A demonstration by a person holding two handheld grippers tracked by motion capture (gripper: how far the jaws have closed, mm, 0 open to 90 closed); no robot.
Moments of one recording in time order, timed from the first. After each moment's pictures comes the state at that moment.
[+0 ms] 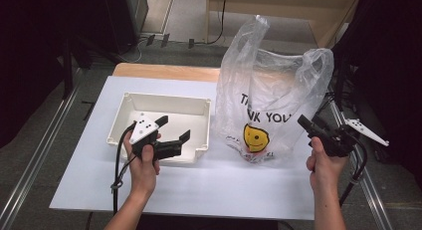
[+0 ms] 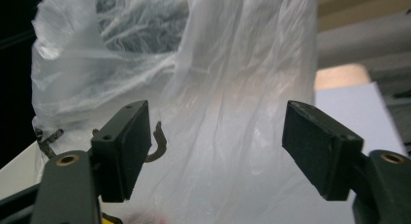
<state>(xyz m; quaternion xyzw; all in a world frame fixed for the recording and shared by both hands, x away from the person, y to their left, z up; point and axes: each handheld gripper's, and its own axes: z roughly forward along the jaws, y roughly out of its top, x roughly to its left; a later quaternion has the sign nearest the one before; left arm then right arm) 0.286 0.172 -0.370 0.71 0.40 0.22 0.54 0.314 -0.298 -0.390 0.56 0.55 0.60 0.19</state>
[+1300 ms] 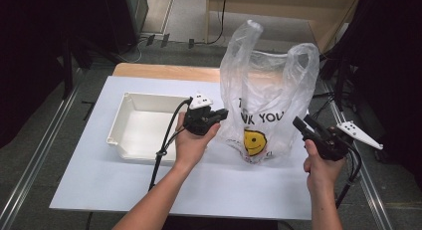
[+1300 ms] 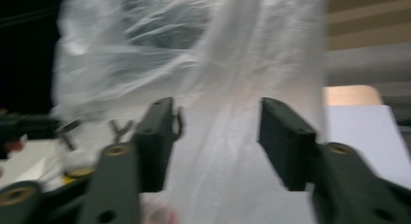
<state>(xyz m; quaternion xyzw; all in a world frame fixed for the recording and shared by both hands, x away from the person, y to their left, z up) 0.356 0.077 -0.371 0.76 0.38 0.12 0.51 0.300 -0.282 -0.383 0.52 0.57 0.59 0.24</state>
